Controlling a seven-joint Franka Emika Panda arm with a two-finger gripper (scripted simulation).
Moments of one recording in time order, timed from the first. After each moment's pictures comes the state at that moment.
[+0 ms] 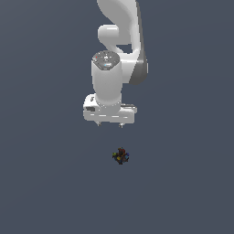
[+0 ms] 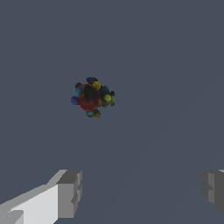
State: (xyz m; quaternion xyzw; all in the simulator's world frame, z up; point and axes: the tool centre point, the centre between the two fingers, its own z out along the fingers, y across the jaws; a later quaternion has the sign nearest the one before) arm 0.003 -0.030 0.177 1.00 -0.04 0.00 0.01
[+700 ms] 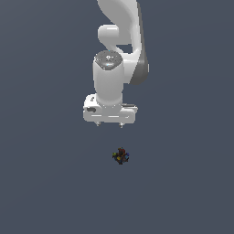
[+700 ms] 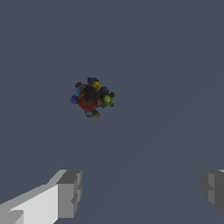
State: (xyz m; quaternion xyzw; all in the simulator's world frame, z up) arm 0.006 -0.031 0.179 1.00 -0.02 0.00 0.02
